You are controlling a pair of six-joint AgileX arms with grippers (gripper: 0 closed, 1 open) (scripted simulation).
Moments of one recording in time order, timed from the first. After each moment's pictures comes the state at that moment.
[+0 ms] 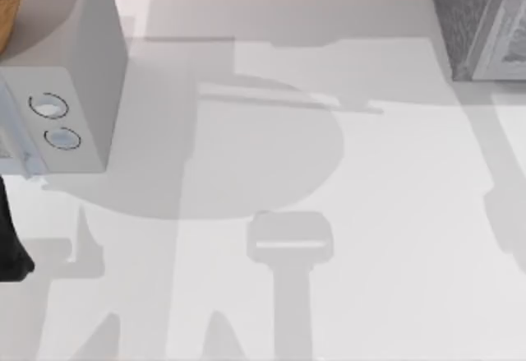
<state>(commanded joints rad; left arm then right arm) 0.00 0.00 0.00 0.00 0.00 0.00 0.10 2.05 2.72 -0.67 0.13 0.02</state>
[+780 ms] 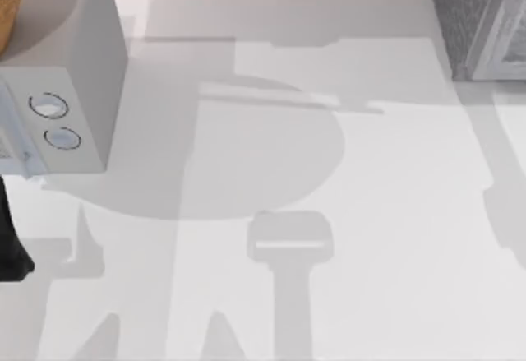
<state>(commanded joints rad) 0.00 0.00 0.00 0.00 0.00 0.00 0.10 2.09 2.76 -0.68 0.12 0.02</state>
